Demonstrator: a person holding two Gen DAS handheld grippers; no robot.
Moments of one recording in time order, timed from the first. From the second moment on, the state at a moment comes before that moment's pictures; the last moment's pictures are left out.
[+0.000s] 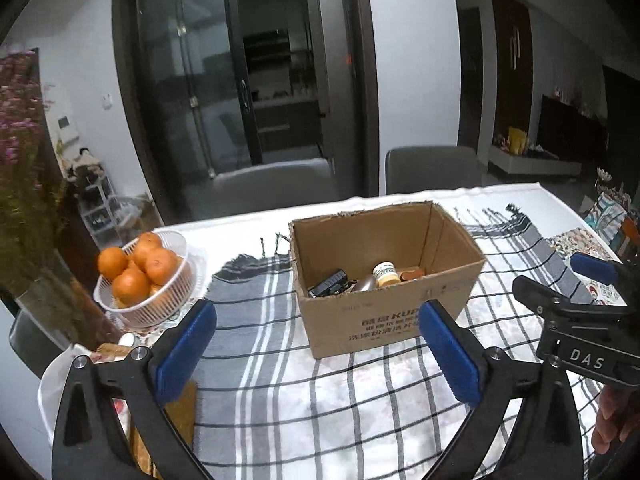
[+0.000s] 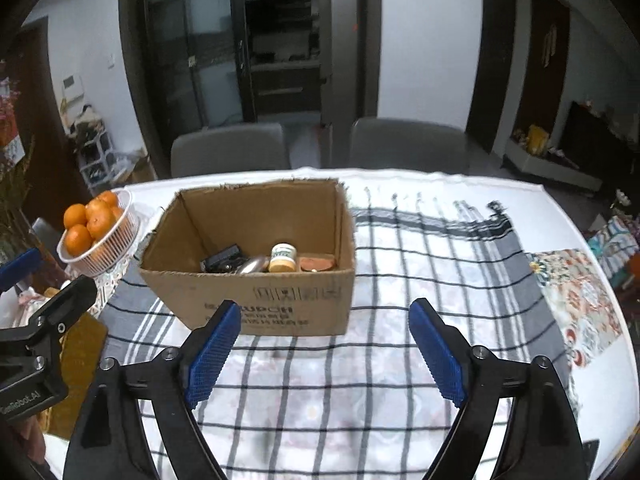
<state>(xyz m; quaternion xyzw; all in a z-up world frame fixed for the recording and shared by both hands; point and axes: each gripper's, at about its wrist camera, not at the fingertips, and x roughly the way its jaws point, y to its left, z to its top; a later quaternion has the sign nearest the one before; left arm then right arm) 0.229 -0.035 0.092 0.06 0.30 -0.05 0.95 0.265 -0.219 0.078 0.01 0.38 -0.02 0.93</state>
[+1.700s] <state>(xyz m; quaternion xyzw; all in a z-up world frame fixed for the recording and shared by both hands) -0.017 -0.002 0.102 0.04 0.16 -0.04 0.98 -0.012 -0.182 0.108 -0.01 0.21 -0.04 0.98</state>
